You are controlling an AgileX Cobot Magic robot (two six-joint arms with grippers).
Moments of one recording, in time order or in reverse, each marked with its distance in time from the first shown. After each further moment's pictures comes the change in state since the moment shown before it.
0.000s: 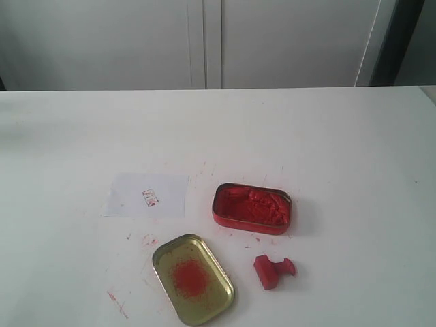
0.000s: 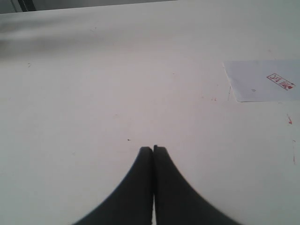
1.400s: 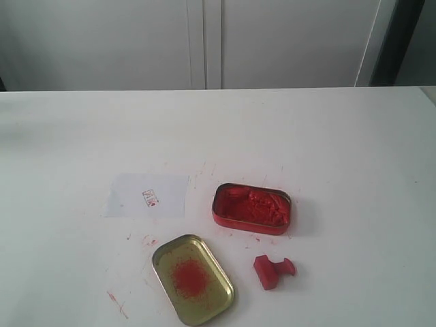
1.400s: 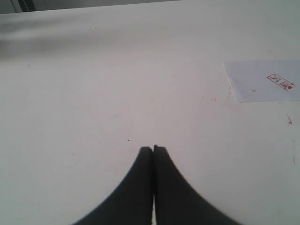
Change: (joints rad) left arm 0.000 0.000 0.000 0.000 0.000 0.000; right arm 0.000 -0.233 0.204 -0.005 -0.007 0.000
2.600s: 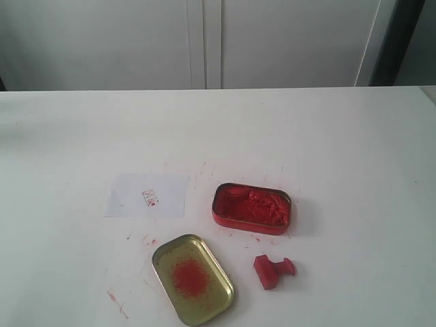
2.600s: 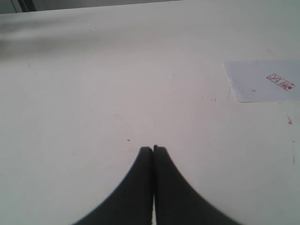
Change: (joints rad) left arm 0.000 0.000 0.000 0.000 0.000 0.000; right arm 0.000 0.000 0.114 -0.032 -0.078 0.078
